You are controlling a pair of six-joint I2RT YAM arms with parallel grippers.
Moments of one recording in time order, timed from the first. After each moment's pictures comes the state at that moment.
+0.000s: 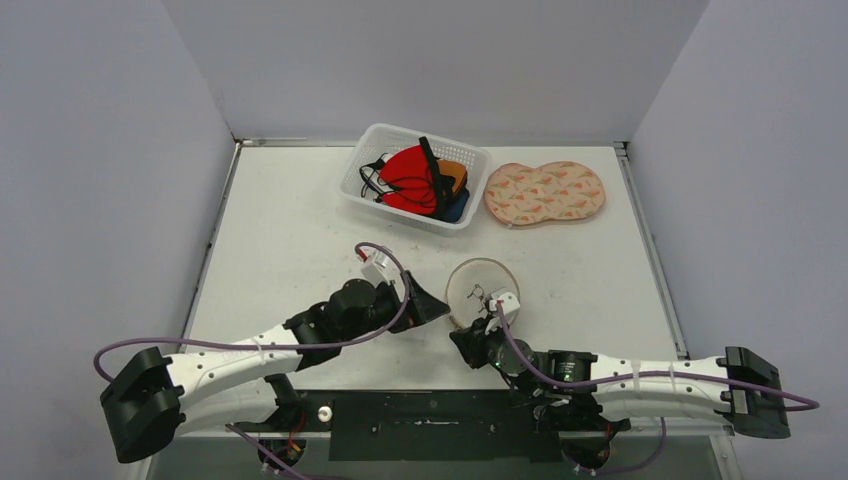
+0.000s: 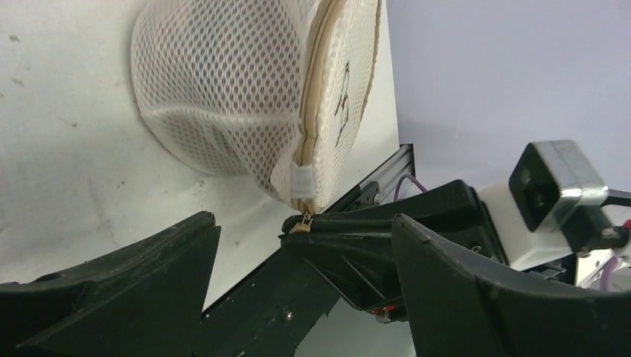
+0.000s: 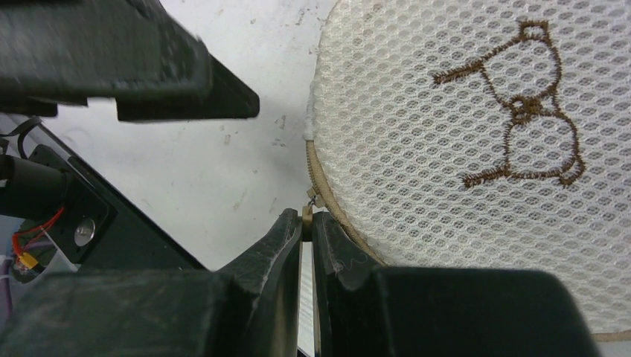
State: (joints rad) left arm -0.98 1.04 0.49 0.18 -0.01 -1.14; right arm 1.36 0.78 0.27 0.09 0.58 0.65
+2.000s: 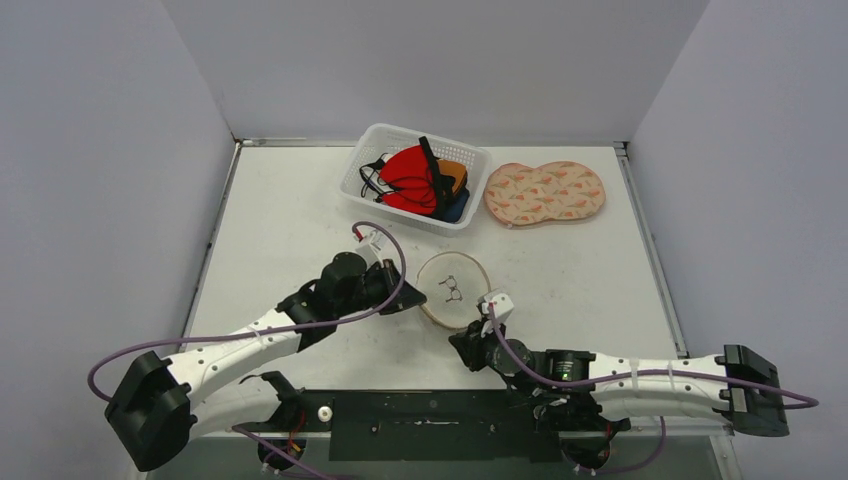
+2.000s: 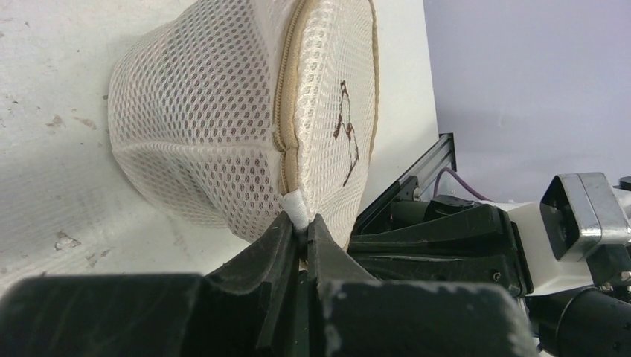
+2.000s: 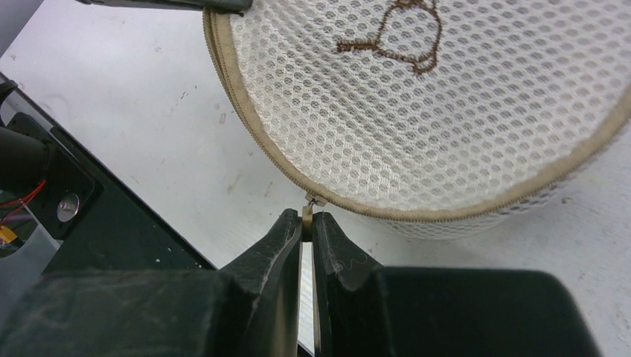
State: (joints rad) left arm -0.79 1.06 0.57 0.04 0.18 -0.96; right arm 1.37 0.78 0.30 0.04 0.56 0.61
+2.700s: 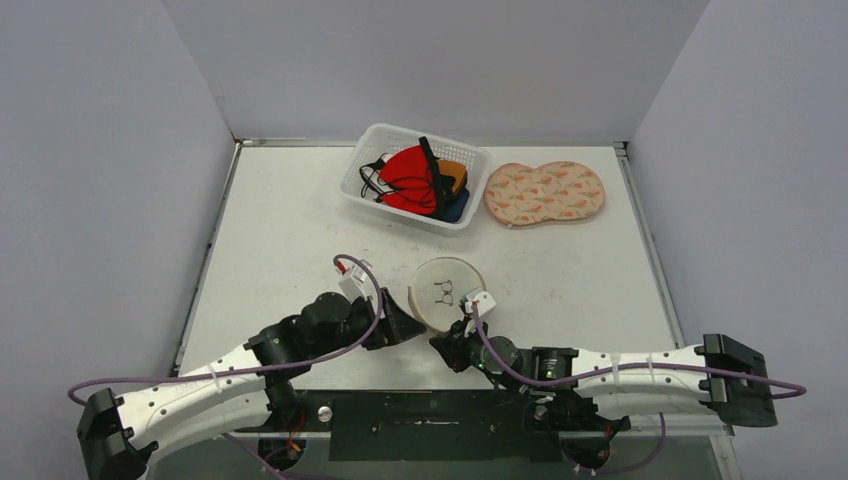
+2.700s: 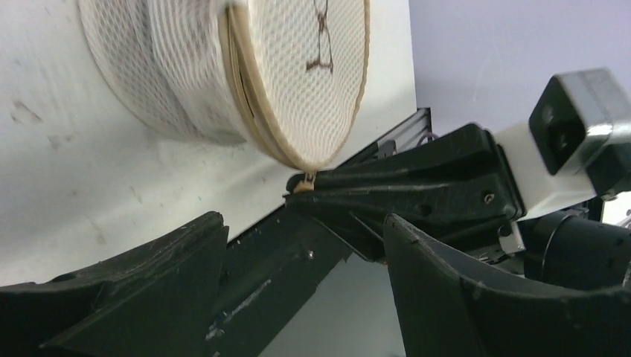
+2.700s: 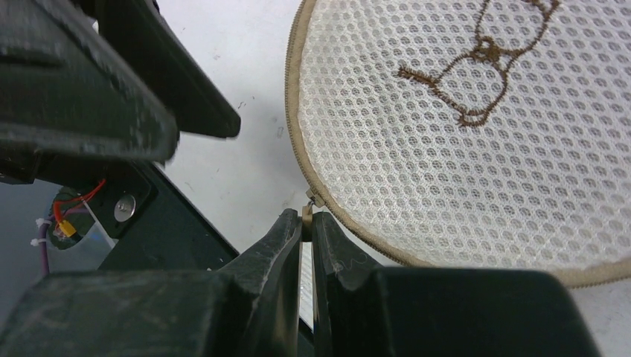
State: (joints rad) left arm -0.95 0.73 0.47 -0.15 0.04 -1.09; right arm 1.38 0.95 0.35 0.21 0.49 0.60
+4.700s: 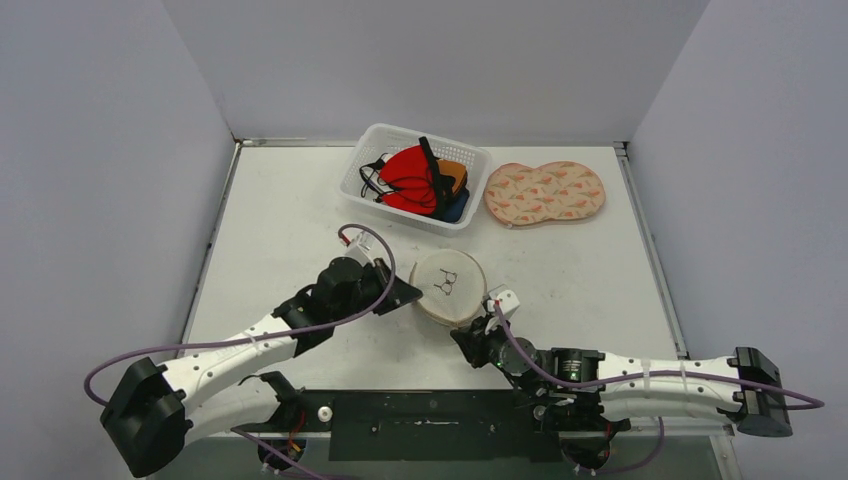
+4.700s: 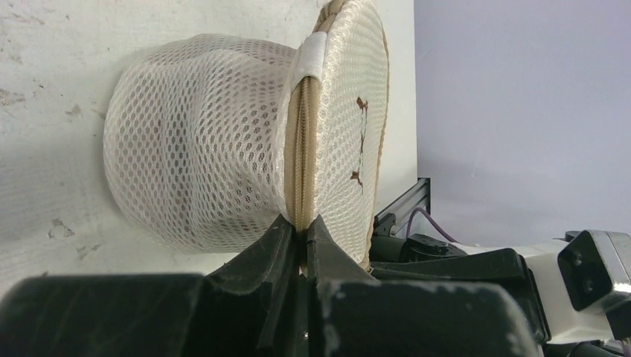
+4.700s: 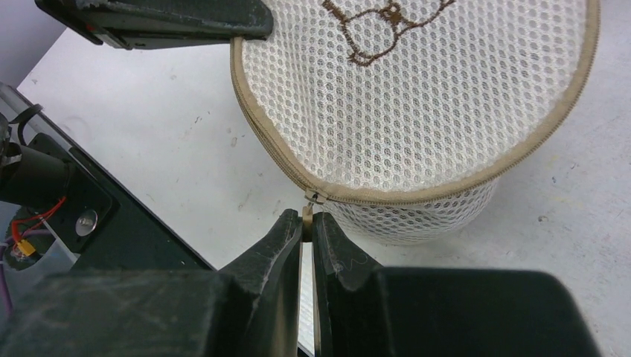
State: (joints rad) left arm -0.80 1.00 0.53 0.06 0.07 -1.11; right arm 1.39 0.74 0.35 -0.01 0.60 0.58
